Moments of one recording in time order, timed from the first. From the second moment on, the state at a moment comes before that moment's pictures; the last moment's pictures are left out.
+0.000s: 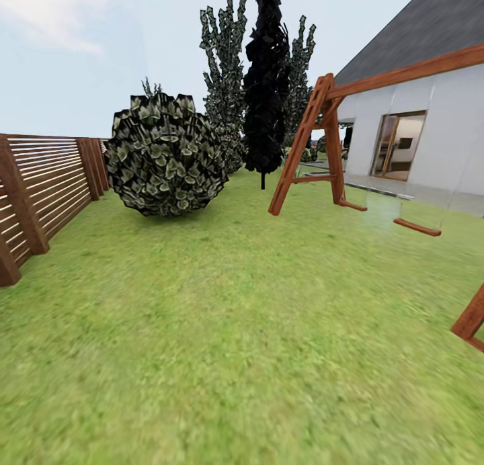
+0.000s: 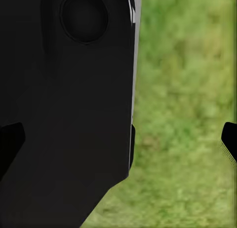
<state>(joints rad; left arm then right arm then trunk) 0.09 0.07 0.00 -0.02 0.00 0.00 -0.01 0.01 -0.05 -0.01 0.02 0.03 0.00 0.00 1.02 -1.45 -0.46</state>
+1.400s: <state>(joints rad) 0.09 0.07 0.00 -0.02 0.00 0.00 -0.01 0.01 -0.05 -0.01 0.02 0.03 0.00 0.00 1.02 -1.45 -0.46</state>
